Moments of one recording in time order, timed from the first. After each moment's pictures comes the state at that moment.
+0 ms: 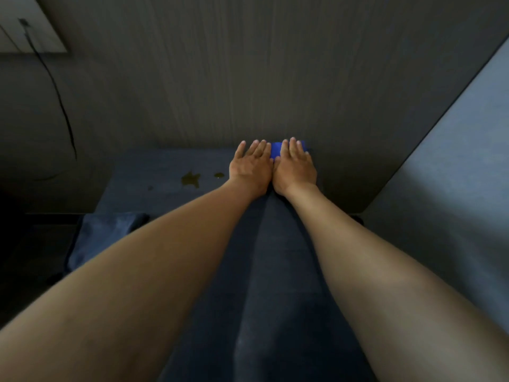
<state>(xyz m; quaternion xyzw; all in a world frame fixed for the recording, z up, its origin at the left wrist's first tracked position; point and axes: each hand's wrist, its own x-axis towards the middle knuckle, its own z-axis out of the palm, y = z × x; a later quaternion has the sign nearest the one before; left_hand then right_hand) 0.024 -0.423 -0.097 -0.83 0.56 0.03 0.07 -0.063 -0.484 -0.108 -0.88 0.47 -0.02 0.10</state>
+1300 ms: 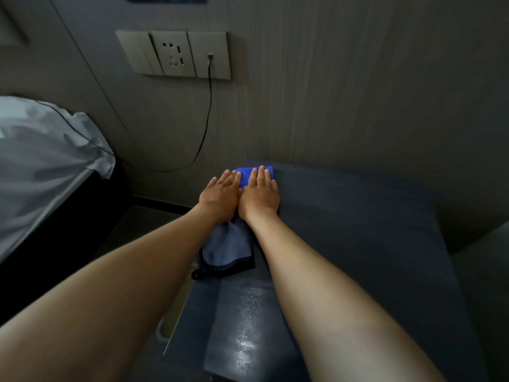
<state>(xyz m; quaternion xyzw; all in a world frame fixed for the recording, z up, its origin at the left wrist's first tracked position) 0.213 -0.187 -0.089 -0.90 0.43 0.11 0.05 0.143 -0.264 -0.096 -0.92 0.35 0.04 0.16</state>
